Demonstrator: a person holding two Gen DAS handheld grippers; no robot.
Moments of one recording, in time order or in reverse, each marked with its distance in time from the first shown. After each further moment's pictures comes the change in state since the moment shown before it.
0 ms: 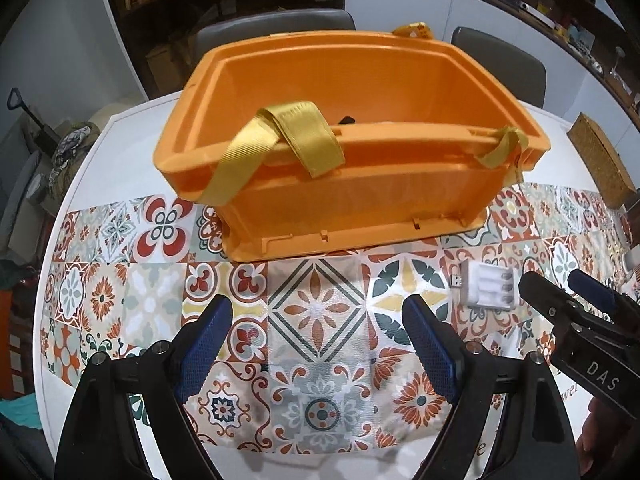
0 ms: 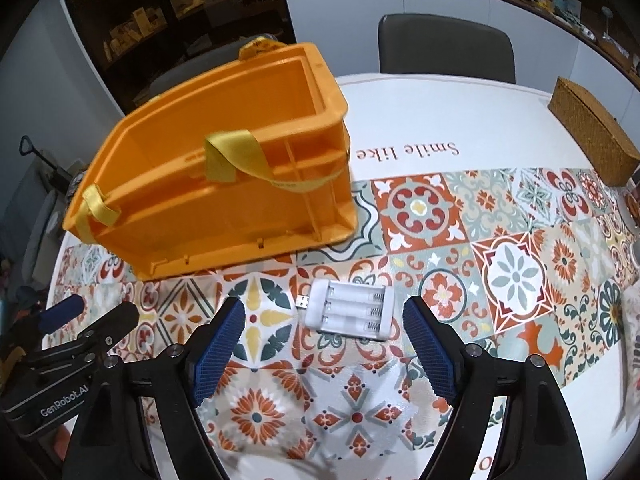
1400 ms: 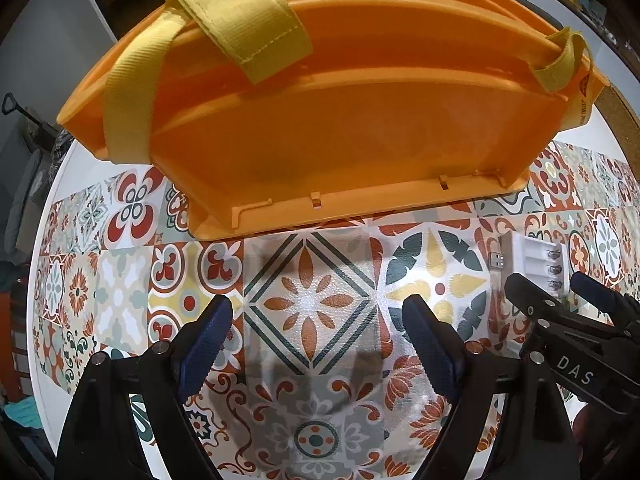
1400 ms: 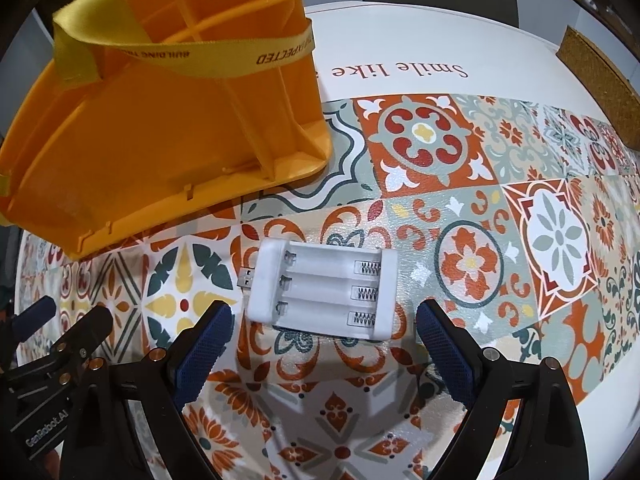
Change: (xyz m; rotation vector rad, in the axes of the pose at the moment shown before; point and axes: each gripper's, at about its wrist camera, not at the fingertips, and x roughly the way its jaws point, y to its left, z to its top) left arm 0.067 -0.014 -0.007 0.033 0.105 0.065; right arm 0.091 -0.019 -0.014 0.037 0.152 -0.054
